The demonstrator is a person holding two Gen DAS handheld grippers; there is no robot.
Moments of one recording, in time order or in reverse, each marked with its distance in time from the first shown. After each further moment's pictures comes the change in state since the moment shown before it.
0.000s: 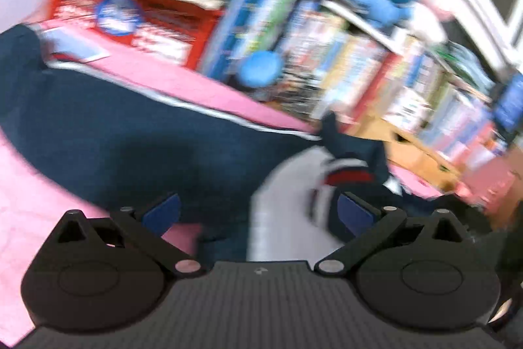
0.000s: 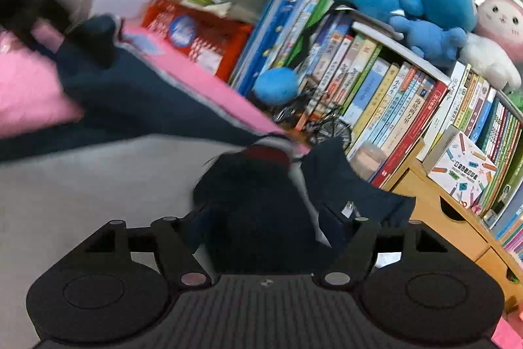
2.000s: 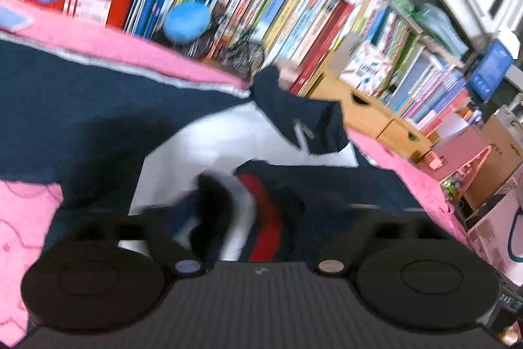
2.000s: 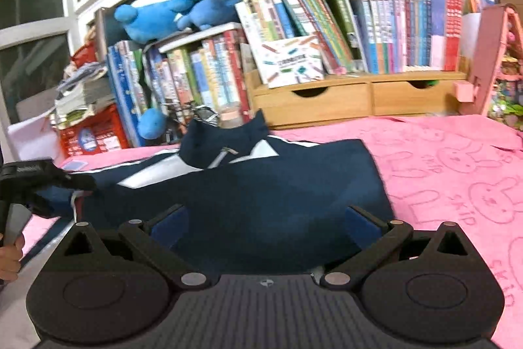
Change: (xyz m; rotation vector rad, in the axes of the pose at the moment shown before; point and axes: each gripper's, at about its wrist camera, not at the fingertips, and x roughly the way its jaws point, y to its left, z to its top) left arm 0.072 -0.051 -0.032 -0.075 0.090 -0.070; right arm -0.115 -0.146 -0.132 0.760 -0.047 -0.067
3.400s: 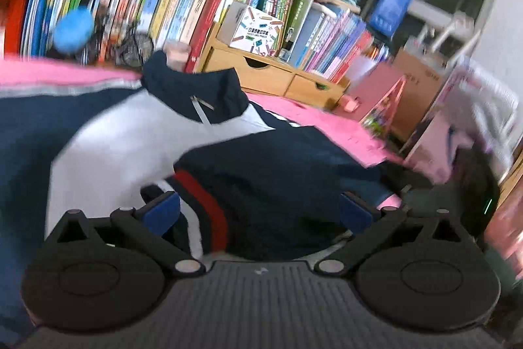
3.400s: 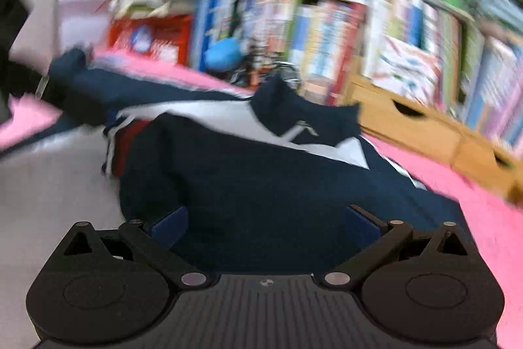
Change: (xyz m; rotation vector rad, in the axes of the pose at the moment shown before) left arm -0.019 -0.019 -0.025 0.226 0.061 -0.313; right arm 0.066 0.098 -0.021 -0.530 0.106 0.067
